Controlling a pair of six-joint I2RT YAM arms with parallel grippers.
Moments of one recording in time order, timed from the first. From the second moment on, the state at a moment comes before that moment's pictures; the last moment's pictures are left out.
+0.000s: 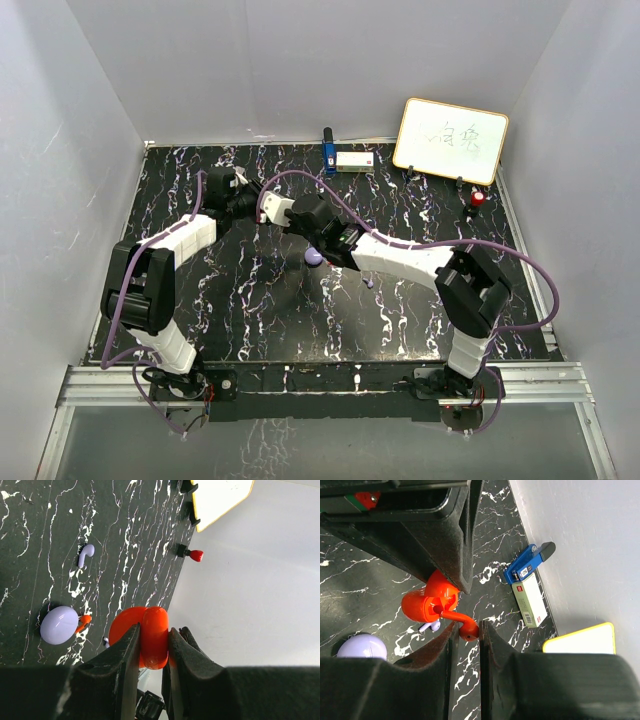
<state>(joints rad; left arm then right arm) -0.25 1.68 1.03 0.08 0.59 -1.22 0.89 1.78 1.28 0.05 0.37 -0.71</state>
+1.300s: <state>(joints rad) -0.25 1.70 1.05 0.05 0.62 -1.21 0.92 1.78 1.24 0.09 0.40 -0.80</state>
